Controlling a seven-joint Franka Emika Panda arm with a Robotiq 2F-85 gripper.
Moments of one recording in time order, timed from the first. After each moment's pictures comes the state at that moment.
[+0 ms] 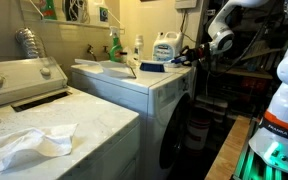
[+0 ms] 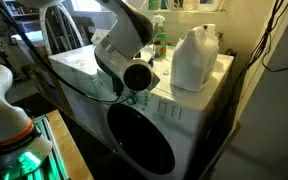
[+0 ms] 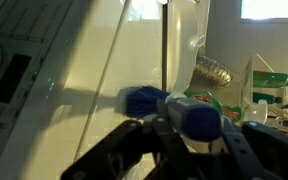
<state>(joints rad) -0.28 0.03 -0.37 -2.36 1.36 1.80 -0.79</state>
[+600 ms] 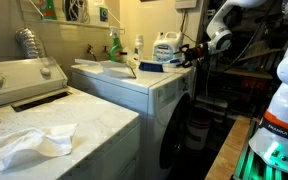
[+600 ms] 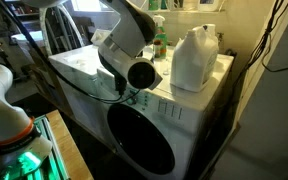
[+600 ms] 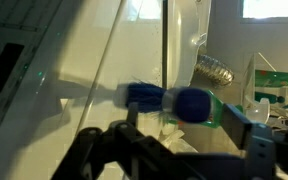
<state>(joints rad) -0.28 0.05 -0.36 -2.33 1.36 1.80 -0.77</state>
